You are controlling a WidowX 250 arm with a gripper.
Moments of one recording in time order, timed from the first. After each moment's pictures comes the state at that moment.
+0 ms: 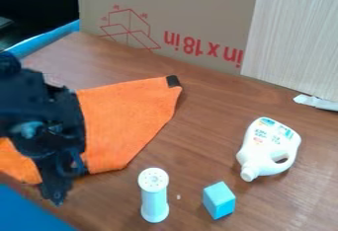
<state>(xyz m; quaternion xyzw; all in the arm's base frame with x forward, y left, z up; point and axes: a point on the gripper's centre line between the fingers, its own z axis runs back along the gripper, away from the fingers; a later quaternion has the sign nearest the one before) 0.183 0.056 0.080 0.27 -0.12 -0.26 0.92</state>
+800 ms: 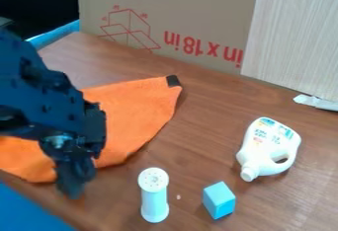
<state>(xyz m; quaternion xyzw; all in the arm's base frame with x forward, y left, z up) 0.200 0.060 0.061 0.29 -0.11 -0.25 0.92</state>
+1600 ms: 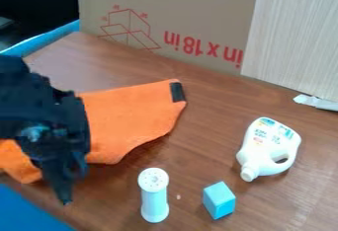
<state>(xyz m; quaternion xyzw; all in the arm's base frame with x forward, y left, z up) 0.185 0.056 0.076 0.26 -0.13 -0.26 0.92</state>
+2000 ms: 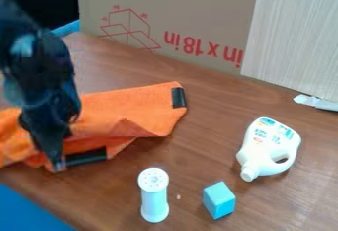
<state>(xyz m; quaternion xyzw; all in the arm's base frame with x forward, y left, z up) 0.195 0.076 0.106 0.21 -0.11 -0.22 0.95</state>
